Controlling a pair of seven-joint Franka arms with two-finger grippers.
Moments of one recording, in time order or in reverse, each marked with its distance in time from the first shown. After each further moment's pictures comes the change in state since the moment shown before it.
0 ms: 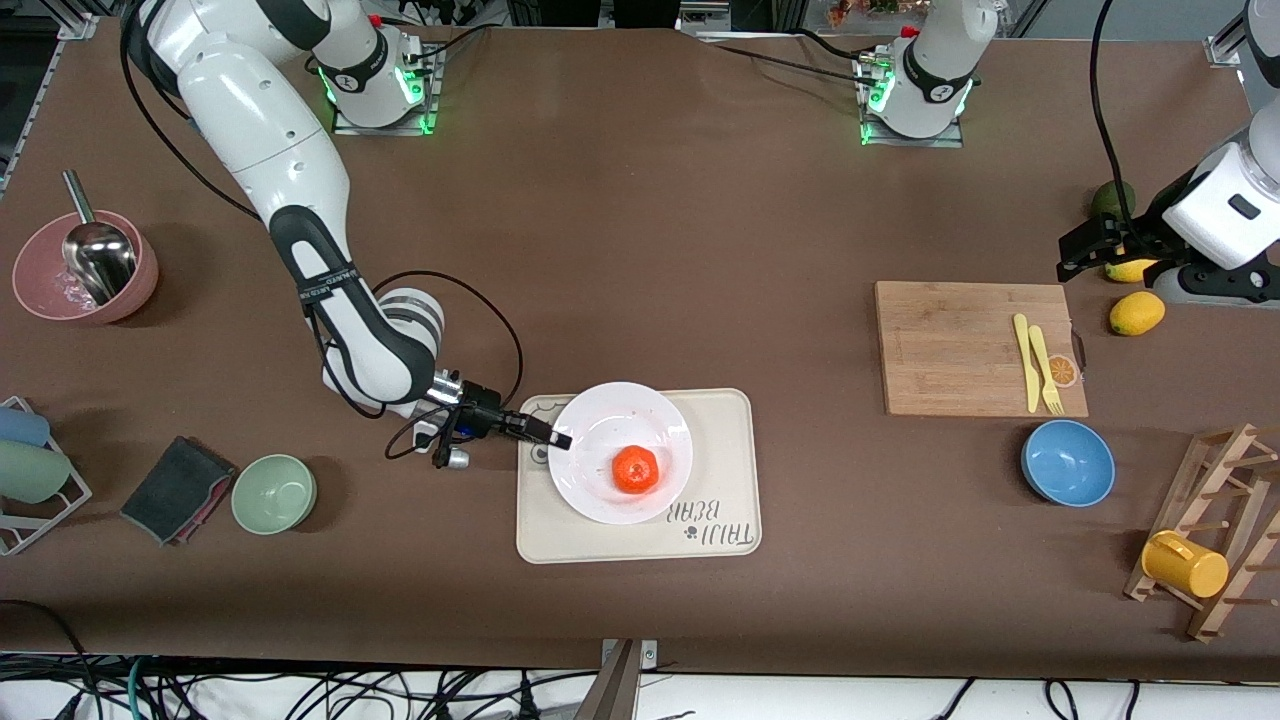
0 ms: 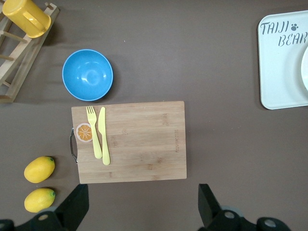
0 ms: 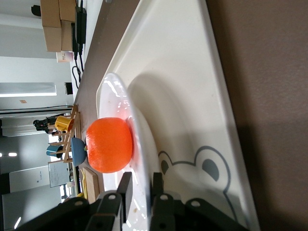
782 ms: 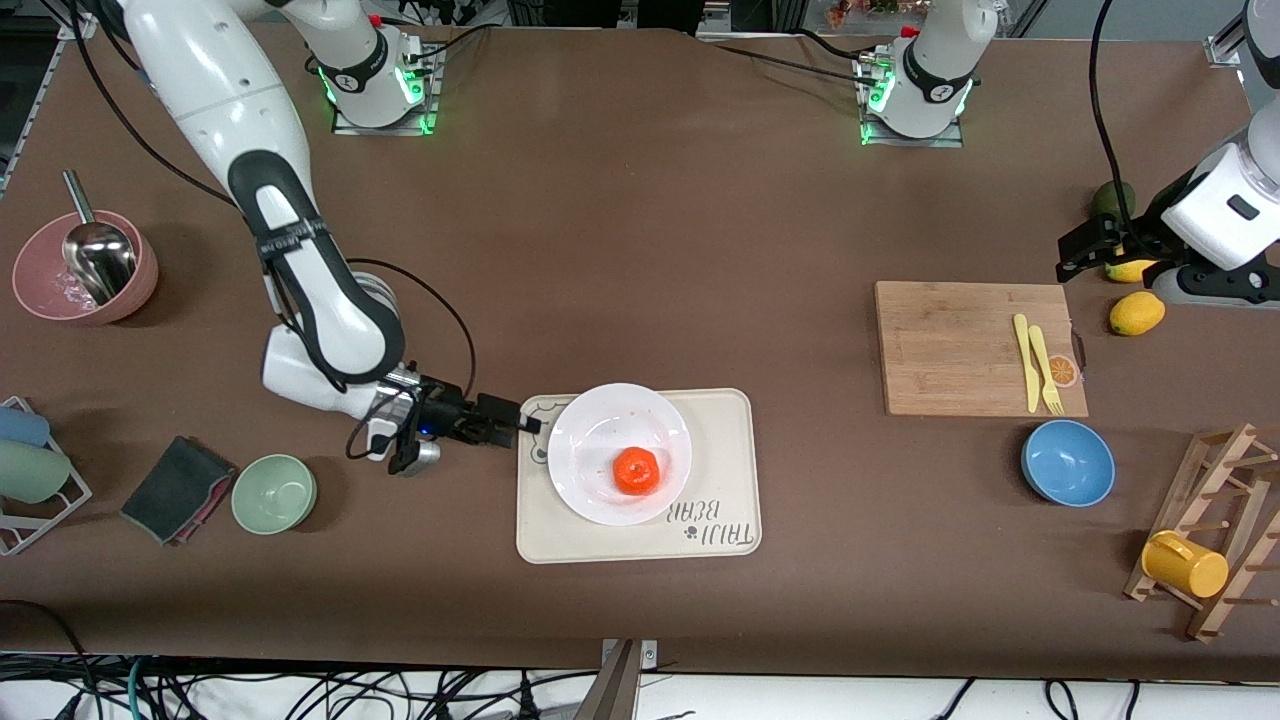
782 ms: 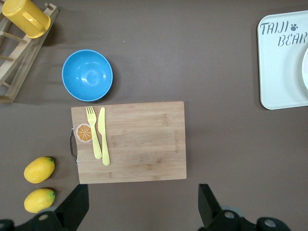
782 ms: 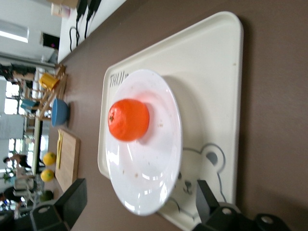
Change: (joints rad) left arm 0.000 0.002 -0.001 0.002 0.000 0.000 0.000; right arm -0.017 -0.222 -0.090 -0.120 -0.351 -0.121 0.044
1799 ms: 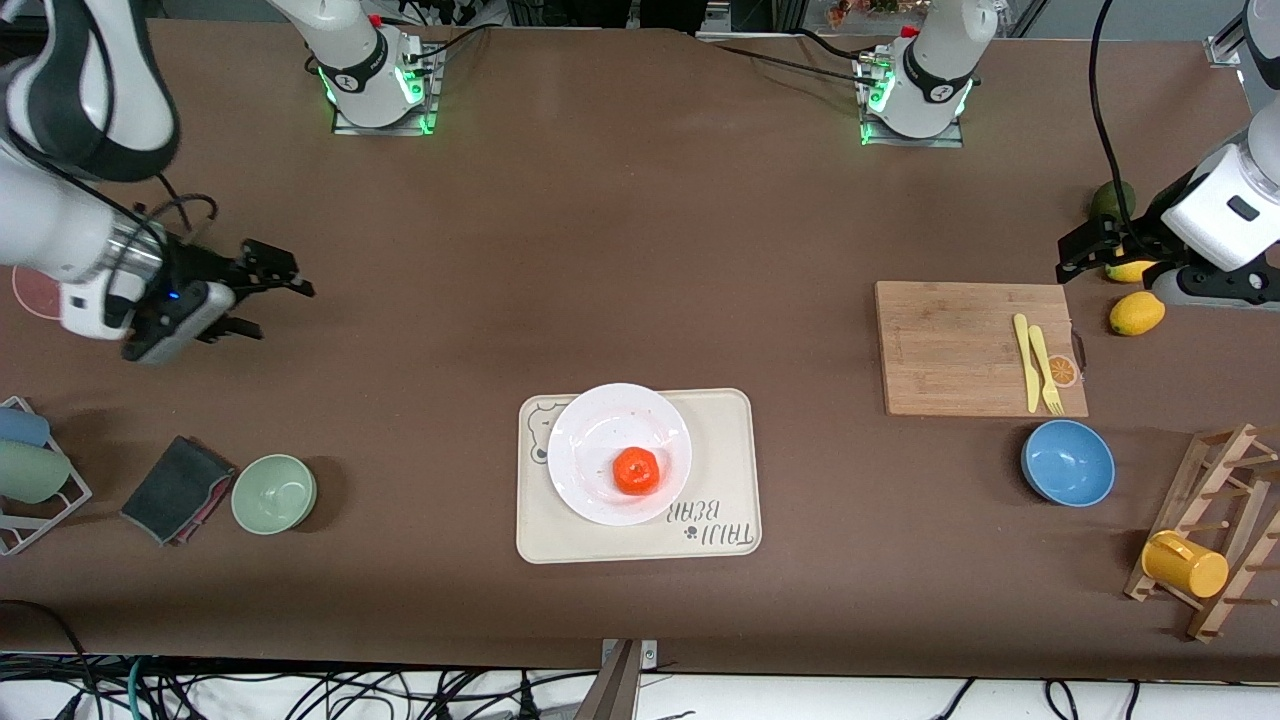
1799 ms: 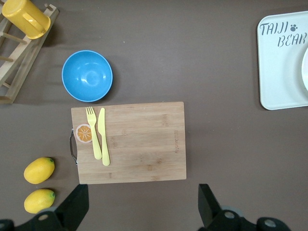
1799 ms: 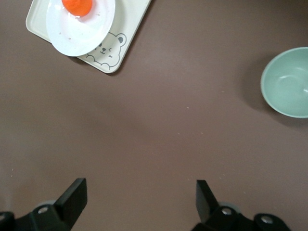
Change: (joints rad) left arm -0.001 0.003 0.000 0.004 0.000 0.000 0.000; right arm -0.079 -0.624 -0.276 -0.239 -0.821 -0.433 0.018
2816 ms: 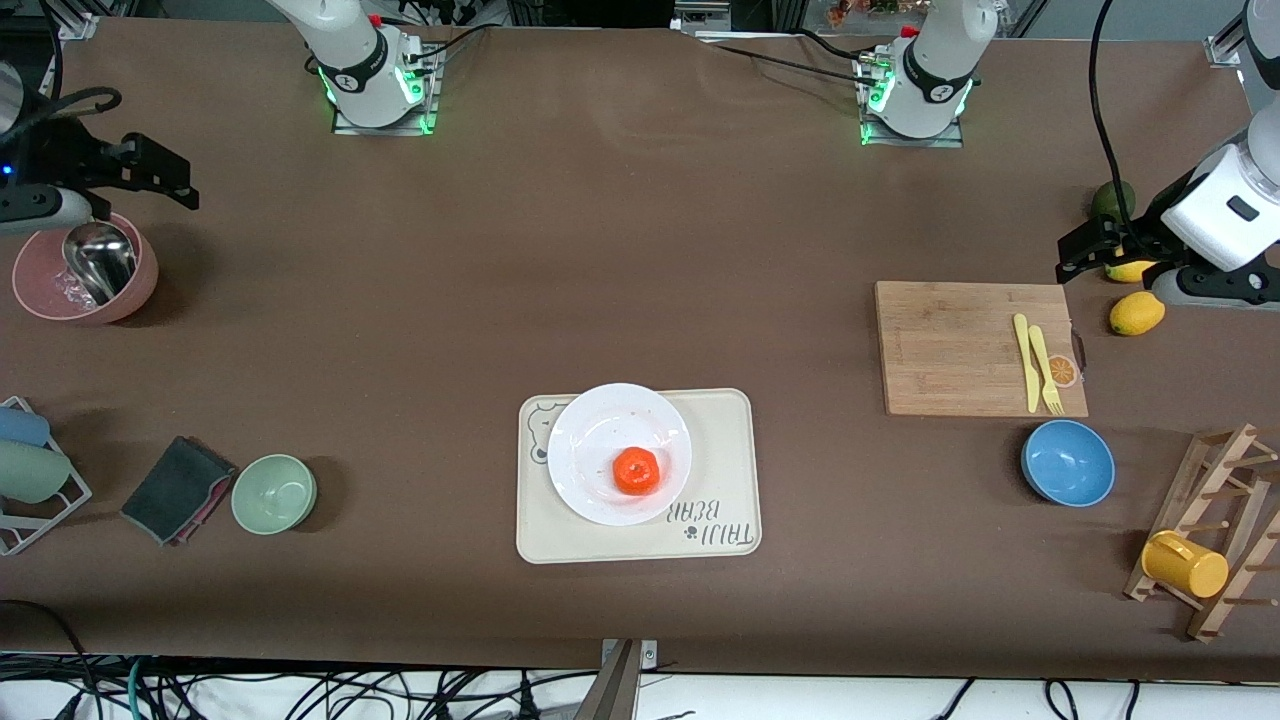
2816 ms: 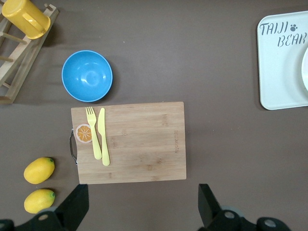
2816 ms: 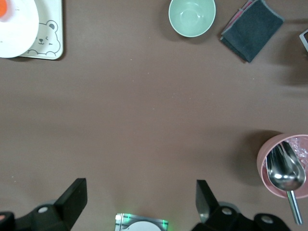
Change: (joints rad) left arm 0.000 0.000 0.000 0.000 0.000 0.000 0.000; right arm 0.006 -0.084 0.075 0.369 -0.346 -0.481 0.611
